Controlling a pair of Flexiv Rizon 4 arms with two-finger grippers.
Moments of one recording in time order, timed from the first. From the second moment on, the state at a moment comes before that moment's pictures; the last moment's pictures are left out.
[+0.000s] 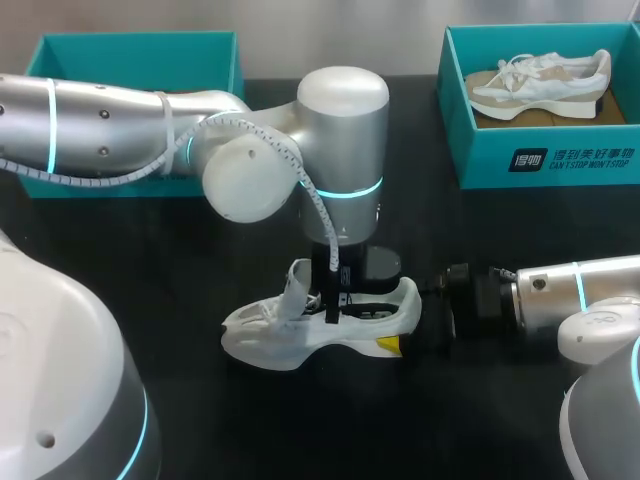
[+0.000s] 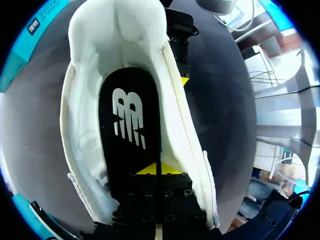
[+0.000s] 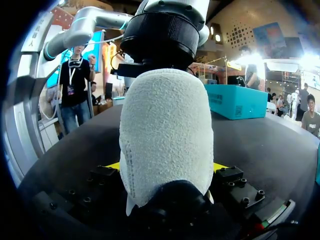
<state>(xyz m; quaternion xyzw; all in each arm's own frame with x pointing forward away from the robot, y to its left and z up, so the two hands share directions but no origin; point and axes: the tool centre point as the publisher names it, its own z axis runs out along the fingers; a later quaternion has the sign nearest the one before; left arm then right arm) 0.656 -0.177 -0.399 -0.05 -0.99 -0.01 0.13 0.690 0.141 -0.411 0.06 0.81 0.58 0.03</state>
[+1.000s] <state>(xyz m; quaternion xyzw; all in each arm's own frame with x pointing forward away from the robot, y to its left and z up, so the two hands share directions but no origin) 0.671 -0.180 -0.405 0.01 -1.00 0.03 0.00 0.690 0.140 -0.412 0.06 0.81 0.58 0.03</state>
